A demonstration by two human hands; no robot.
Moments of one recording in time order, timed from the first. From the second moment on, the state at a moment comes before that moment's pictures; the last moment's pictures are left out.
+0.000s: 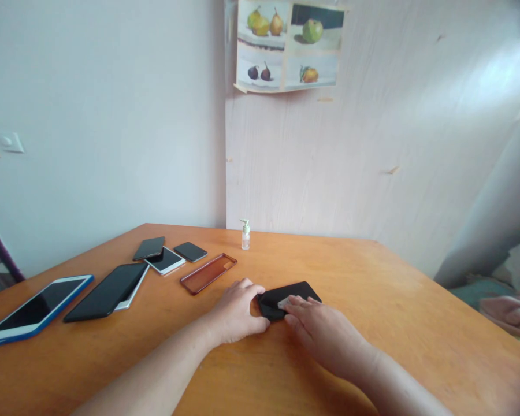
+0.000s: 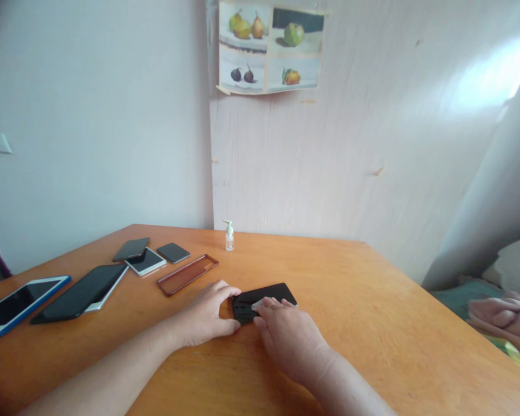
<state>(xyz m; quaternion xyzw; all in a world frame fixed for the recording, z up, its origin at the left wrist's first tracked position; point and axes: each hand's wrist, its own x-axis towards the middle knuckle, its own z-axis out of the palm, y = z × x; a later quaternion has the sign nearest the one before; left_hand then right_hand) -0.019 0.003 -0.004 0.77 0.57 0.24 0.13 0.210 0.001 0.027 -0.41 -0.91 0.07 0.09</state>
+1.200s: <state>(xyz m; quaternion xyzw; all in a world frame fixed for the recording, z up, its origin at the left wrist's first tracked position) -0.012 0.002 -0.007 0.73 0.60 0.27 0.16 0.204 0.021 0.008 -0.43 -0.88 0.10 0.14</state>
